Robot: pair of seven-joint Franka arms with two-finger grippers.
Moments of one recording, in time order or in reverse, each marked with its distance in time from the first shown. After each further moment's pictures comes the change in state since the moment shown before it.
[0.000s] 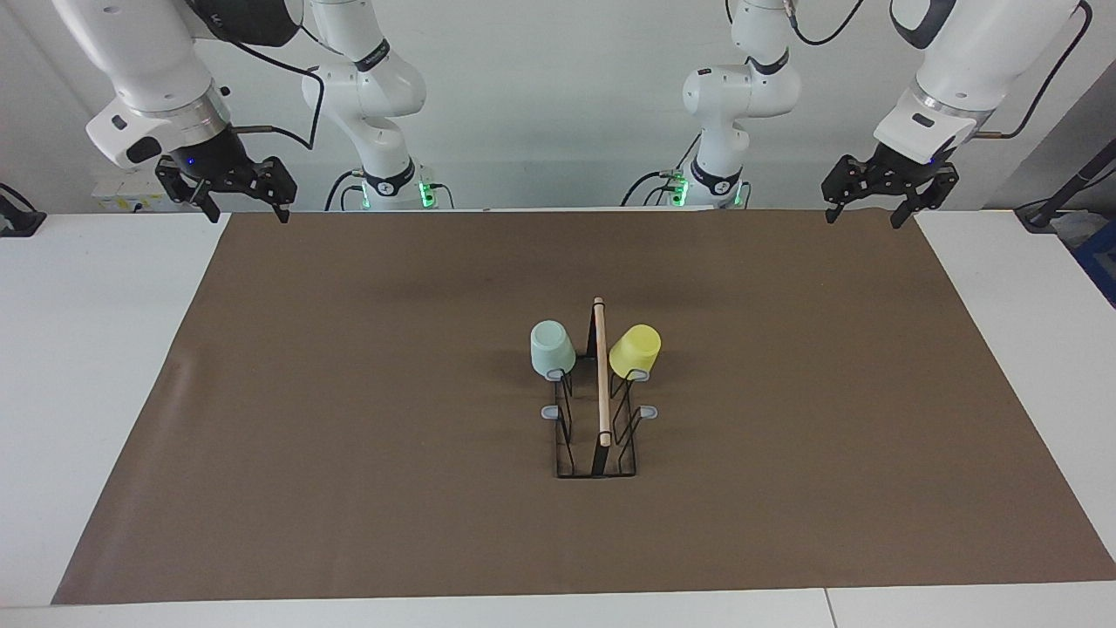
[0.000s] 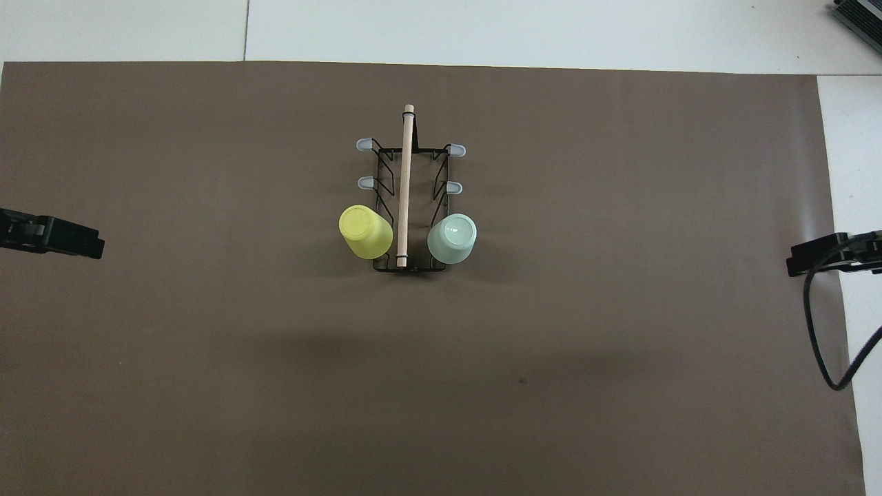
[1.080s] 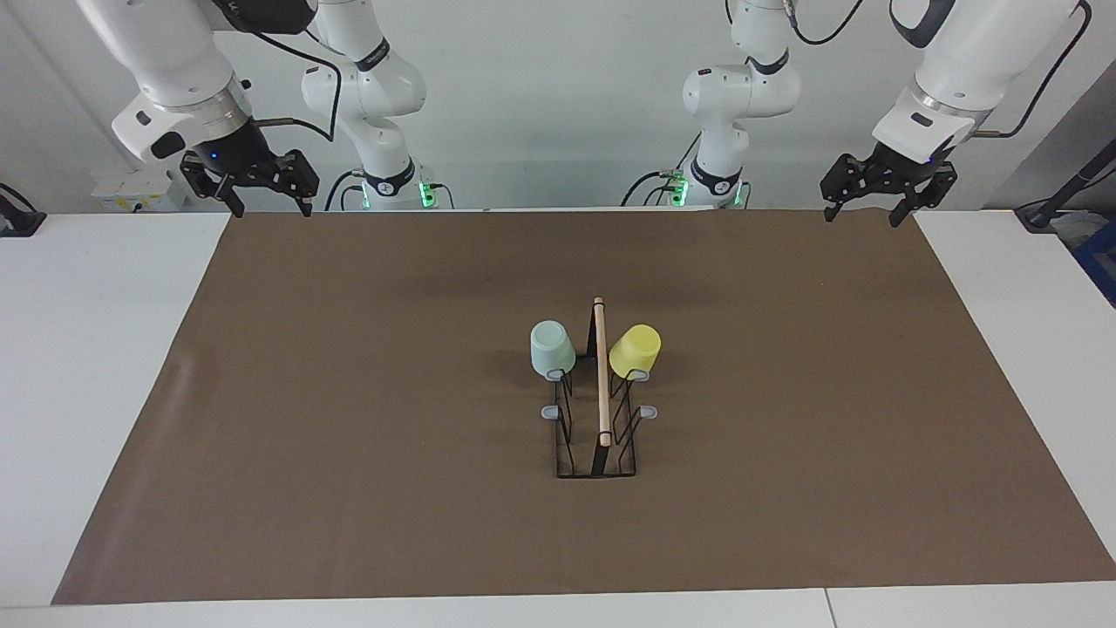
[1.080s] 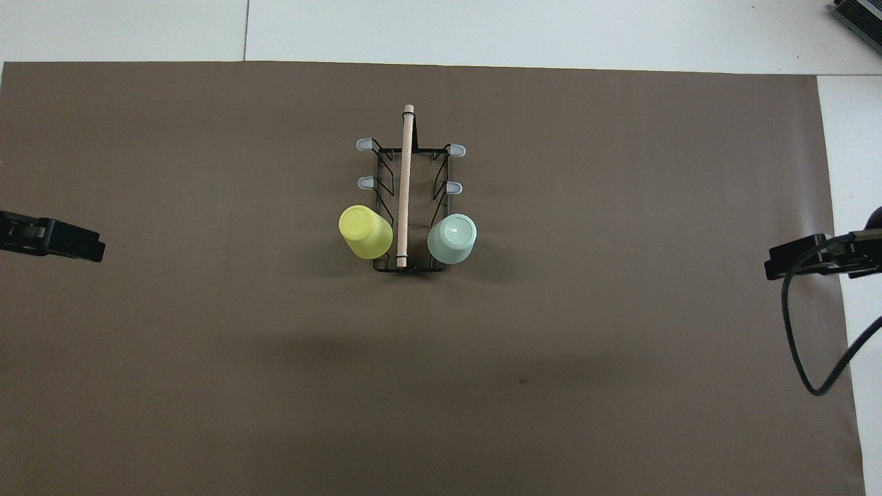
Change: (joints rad) left arm 0.008 0.000 -0.014 0.011 -0.001 -0.023 -0.002; right arm 0.041 0.000 -0.004 0.016 0.026 -0.024 0.046
